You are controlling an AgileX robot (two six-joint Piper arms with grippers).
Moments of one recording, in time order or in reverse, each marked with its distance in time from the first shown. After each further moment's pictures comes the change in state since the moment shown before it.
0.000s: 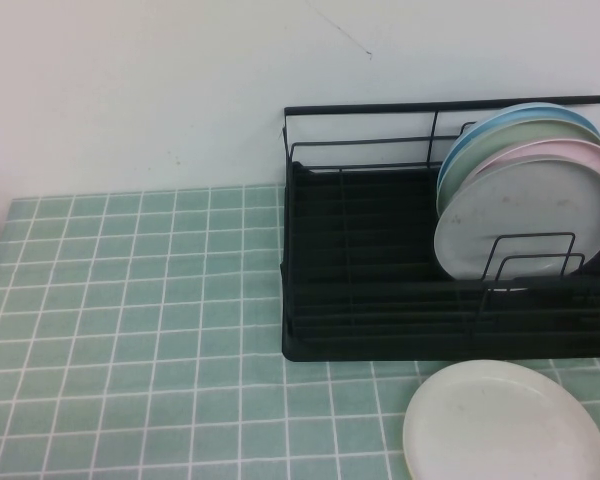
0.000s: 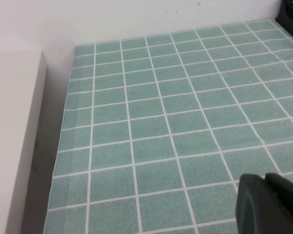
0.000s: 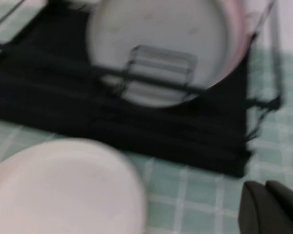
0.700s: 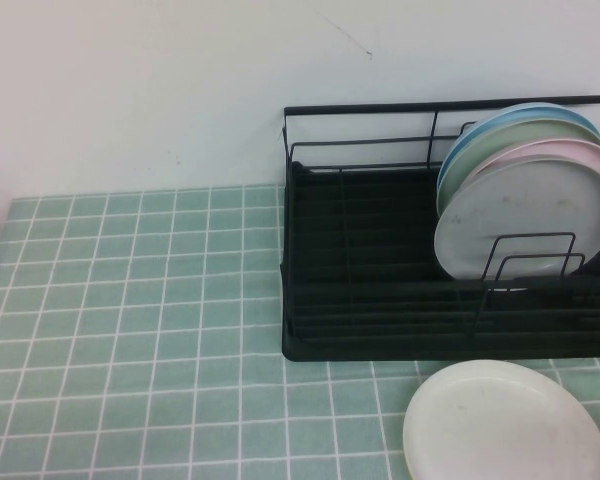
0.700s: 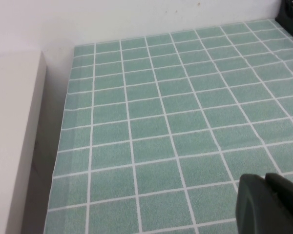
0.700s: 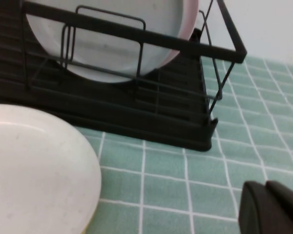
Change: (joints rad) right arm -0.030 -0.356 0.443 -0.127 -0.299 0.015; left arm 0.000 0.000 0.000 0.000 0.000 0.000
